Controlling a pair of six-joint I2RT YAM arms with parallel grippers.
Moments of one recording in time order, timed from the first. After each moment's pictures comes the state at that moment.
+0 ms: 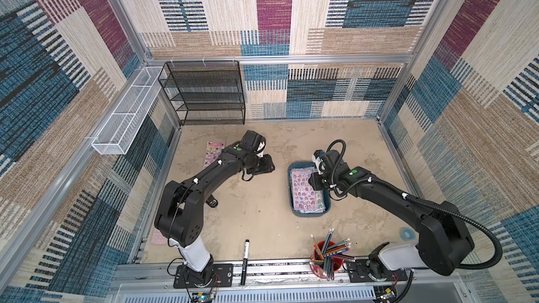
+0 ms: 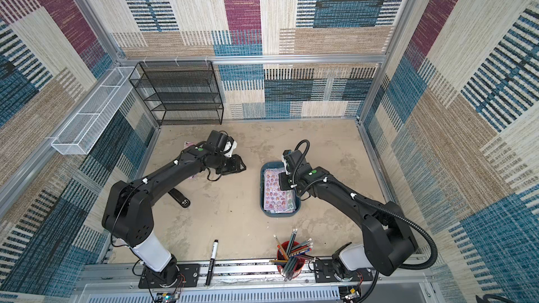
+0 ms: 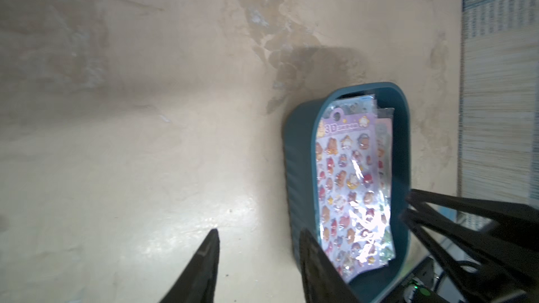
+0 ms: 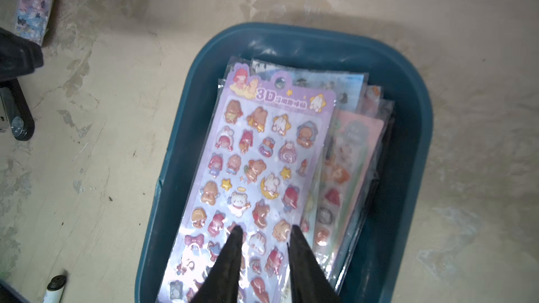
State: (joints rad) left arm -0.49 1.70 1.29 -0.58 0.30 -0.52; right arm 0.54 1.41 0.92 -0.48 -0.09 0.36
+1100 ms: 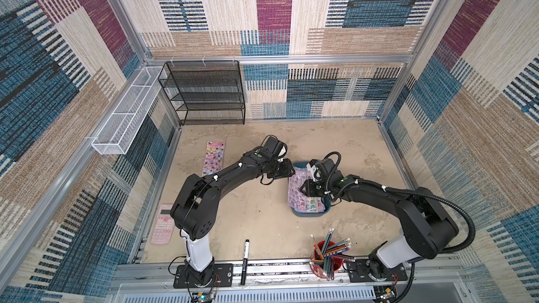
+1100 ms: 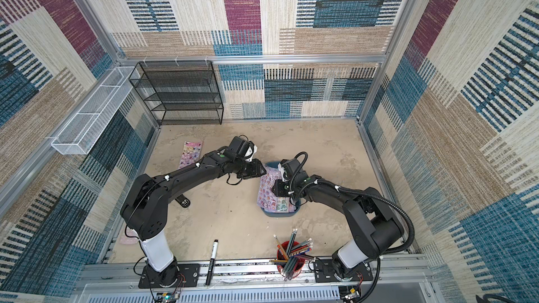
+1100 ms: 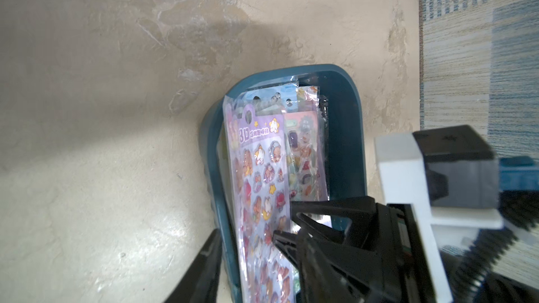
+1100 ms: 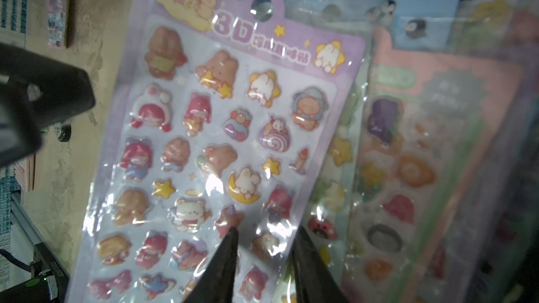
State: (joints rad) left arm -0.64 1.83 1.36 -0.47 0.30 -0.64; right arm 0.54 1.55 0.79 -0.19 -0.26 0.52
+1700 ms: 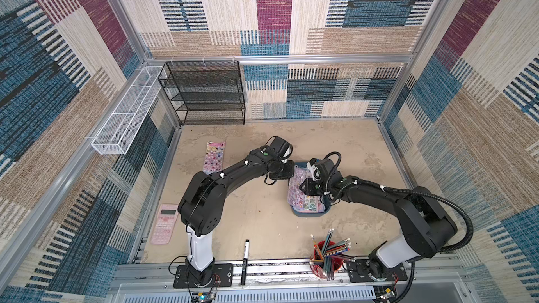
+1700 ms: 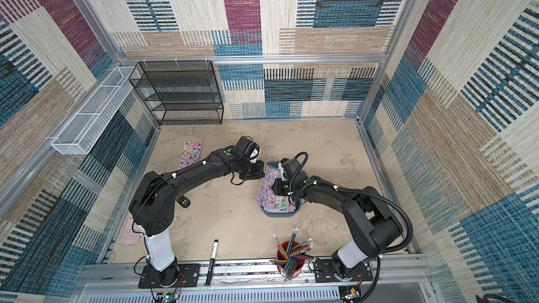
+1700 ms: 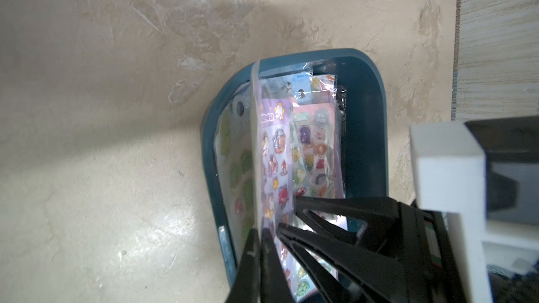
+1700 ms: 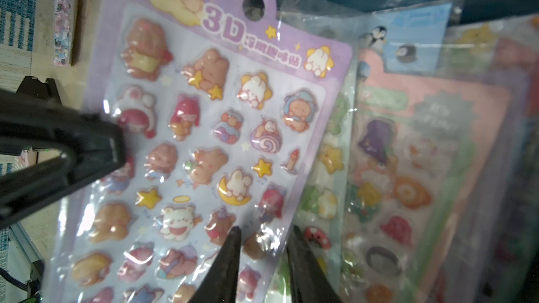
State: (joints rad) left arm -0.68 1.89 1.45 -0.57 0.26 -0.62; right arm 0.54 1.55 0.78 -0.15 -0.21 0.54
